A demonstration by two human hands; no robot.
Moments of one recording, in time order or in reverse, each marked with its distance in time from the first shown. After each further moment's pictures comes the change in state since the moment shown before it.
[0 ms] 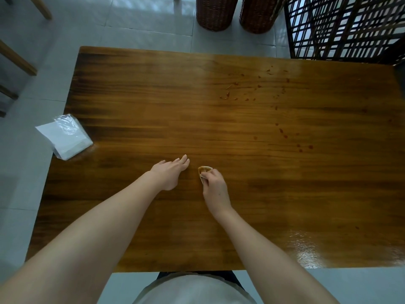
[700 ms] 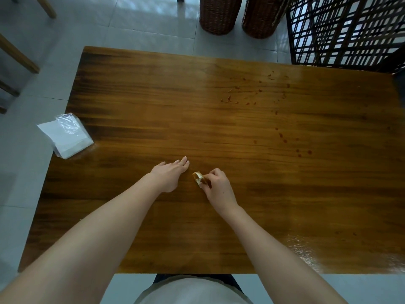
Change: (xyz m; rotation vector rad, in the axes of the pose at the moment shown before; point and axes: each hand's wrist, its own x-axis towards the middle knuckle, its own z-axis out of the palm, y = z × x) left_hand 0.002 0.001 0.003 -0.003 0.019 -0.018; right_hand 0.009 0.011 -0.016 -0.162 -0.121 -0.046
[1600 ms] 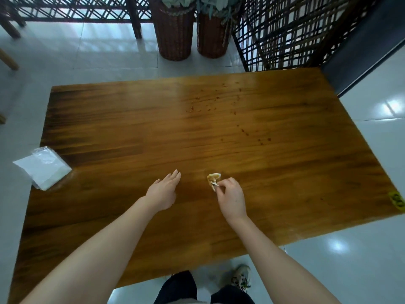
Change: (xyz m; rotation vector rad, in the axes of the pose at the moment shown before) left_hand -0.019 0.049 0.021 -0.065 0.142 0.050; right_hand -0.074 0.031 -0.048 0.060 0.334 0.288
